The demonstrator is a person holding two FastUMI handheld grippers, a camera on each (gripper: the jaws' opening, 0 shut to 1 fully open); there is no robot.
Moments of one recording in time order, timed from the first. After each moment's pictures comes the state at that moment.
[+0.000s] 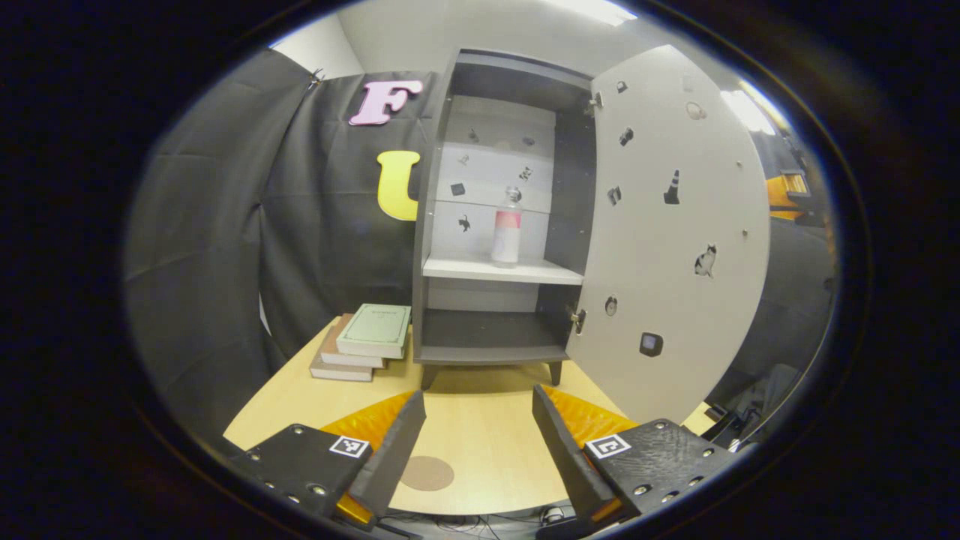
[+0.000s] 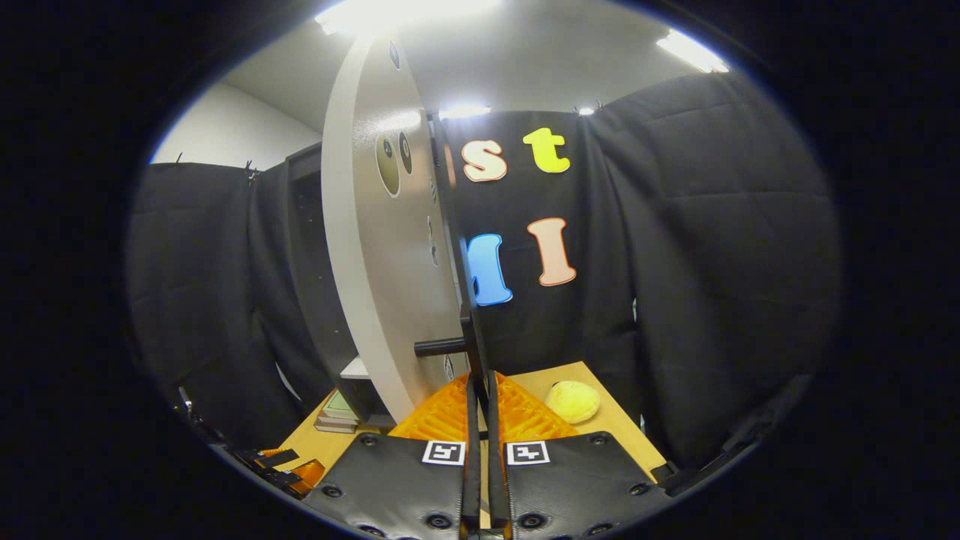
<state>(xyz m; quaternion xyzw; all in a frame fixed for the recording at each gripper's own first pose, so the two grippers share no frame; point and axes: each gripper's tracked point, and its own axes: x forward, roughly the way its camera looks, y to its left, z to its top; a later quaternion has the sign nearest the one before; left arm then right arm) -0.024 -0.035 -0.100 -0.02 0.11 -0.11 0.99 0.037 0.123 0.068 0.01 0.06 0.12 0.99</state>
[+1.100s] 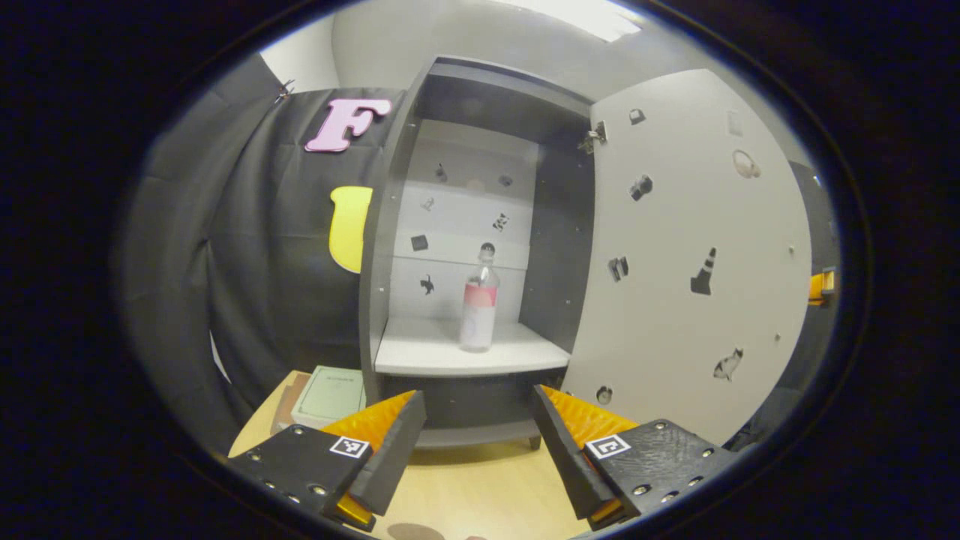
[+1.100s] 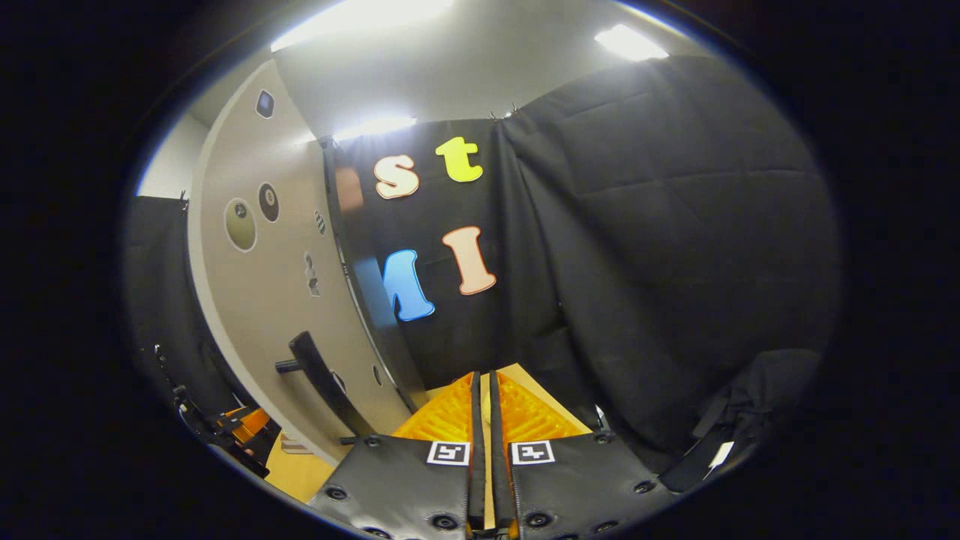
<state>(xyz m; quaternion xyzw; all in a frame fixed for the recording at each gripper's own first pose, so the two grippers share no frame) 0.124 -0.074 0.025 -0.04 0.03 -0.18 0.98 0.057 0.010 0.079 0.06 0.05 -0.01 1.00</state>
